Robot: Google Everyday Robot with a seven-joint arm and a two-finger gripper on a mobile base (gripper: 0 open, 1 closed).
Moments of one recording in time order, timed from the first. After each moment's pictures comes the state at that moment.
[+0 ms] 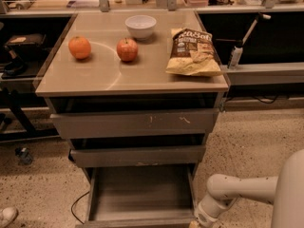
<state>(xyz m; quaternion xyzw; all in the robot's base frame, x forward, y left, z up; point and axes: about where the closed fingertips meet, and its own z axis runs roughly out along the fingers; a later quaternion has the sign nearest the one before) 0.335 -0.160 0.301 0.34 -0.90 -0.25 0.09</state>
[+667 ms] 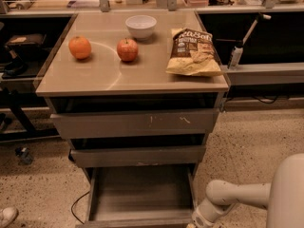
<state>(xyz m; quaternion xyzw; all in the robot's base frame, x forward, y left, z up) 0.335 -0.149 0.268 0.31 -0.91 -0.27 0.08</state>
